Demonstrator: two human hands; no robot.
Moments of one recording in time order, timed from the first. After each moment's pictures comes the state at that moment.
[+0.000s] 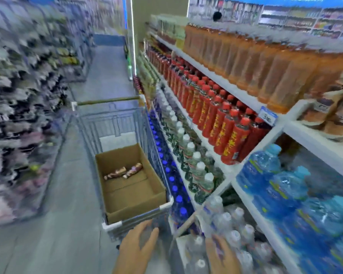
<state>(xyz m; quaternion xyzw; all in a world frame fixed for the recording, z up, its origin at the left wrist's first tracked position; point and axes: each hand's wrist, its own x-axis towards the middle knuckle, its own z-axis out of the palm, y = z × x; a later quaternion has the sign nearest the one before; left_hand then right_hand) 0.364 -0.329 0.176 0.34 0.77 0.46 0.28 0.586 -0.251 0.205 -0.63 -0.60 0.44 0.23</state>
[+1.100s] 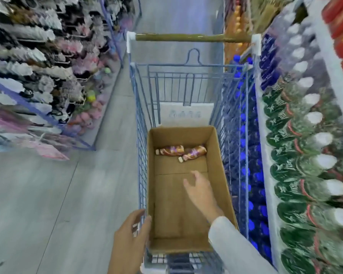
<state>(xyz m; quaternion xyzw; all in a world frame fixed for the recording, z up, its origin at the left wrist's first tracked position) 0.053 -0.200 0.100 -0.03 0.84 0.45 0.29 0.075 0.029 0.034 -0.44 -0.76 0.46 -0.11</state>
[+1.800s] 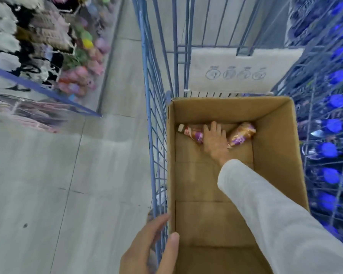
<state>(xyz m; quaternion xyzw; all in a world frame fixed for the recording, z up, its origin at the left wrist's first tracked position) -0.029 -0.162 0.016 -0.05 0.85 0.42 0.30 -0.116 0.106 -0.250 -0.25 -0.93 0.08 -0.27</state>
